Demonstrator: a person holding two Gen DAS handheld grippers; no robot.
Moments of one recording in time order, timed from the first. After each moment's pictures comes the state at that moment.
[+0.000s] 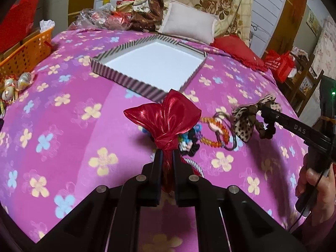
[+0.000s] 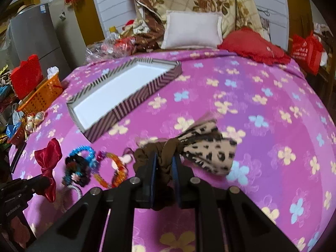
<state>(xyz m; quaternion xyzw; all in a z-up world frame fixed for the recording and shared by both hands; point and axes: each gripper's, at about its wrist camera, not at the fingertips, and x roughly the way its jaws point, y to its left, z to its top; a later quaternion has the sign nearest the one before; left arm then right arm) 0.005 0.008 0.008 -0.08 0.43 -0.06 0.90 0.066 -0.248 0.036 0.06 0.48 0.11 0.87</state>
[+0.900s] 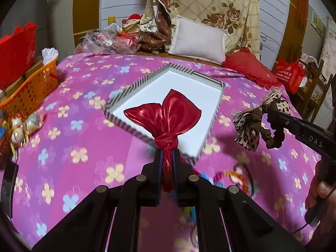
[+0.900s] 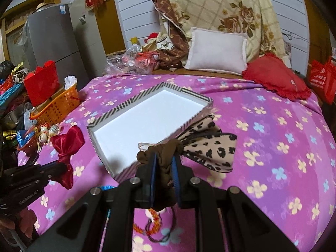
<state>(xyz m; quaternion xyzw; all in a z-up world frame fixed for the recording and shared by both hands) 0.080 0.035 0.054 -0.05 0.39 -0.02 0.92 0.134 -0.191 0.074 0.05 0.45 0.17 0.88</state>
